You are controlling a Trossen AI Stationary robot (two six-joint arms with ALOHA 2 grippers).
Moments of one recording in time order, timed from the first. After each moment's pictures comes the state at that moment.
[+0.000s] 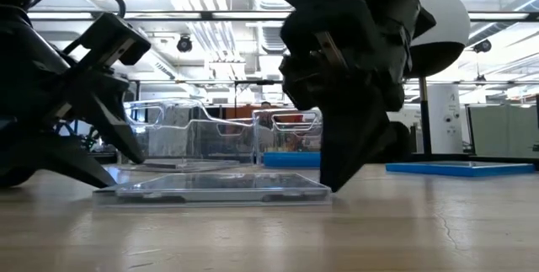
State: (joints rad) left arm -0.60 1.60 0.54 0.25 -0.46 -1.98; right arm 0.26 1.96 1.14 -0.22 -0.21 1.00
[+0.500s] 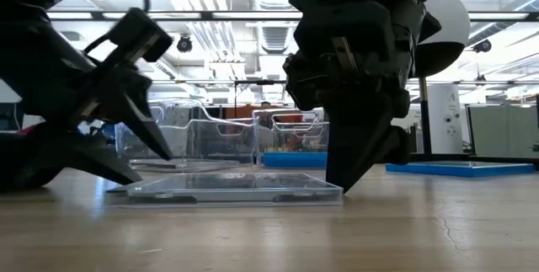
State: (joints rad) left arm -0.56 1.67 0.60 0.32 -0.45 -1.92; right arm 0.26 1.96 1.11 -0.18 -0.21 0.92
